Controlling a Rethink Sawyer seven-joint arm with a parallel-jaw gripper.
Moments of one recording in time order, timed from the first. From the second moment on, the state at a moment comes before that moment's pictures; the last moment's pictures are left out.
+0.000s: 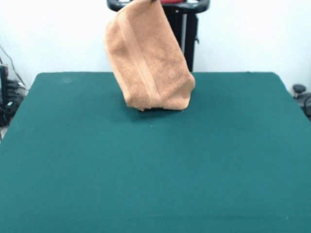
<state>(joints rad) -0.50 -1.32 0.37 2.23 -0.42 0.87 2.06</state>
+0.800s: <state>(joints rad) -0.44 -1.36 0.37 2.19 -0.38 1.08 2.06</state>
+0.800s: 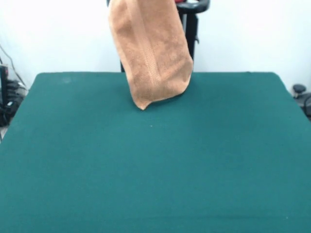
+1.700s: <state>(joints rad) -0.37 -1.19 0.37 2.04 -0.38 1.19 2.06</state>
